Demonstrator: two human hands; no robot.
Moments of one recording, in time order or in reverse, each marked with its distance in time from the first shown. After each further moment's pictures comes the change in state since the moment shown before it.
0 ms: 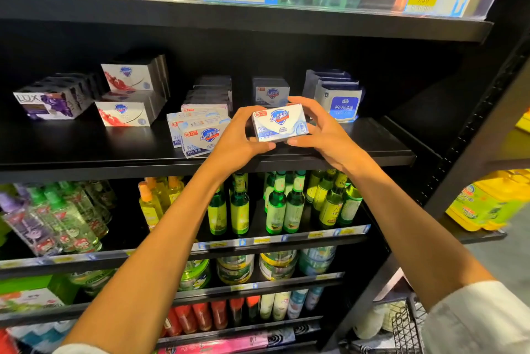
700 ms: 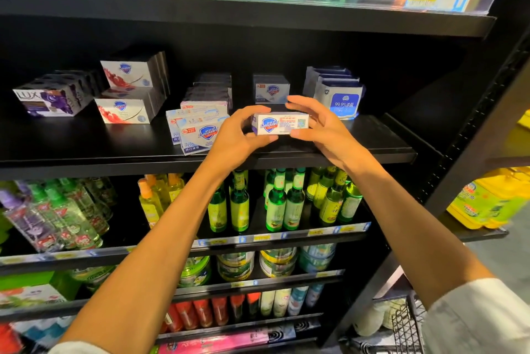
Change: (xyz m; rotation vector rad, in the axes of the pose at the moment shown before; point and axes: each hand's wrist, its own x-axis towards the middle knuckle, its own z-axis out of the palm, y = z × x) left_hand -0.006 0.006 0.002 -0.077 0.037 0.018; right_hand 0.000 0.004 -0.006 0.049 -0.001 -0.016
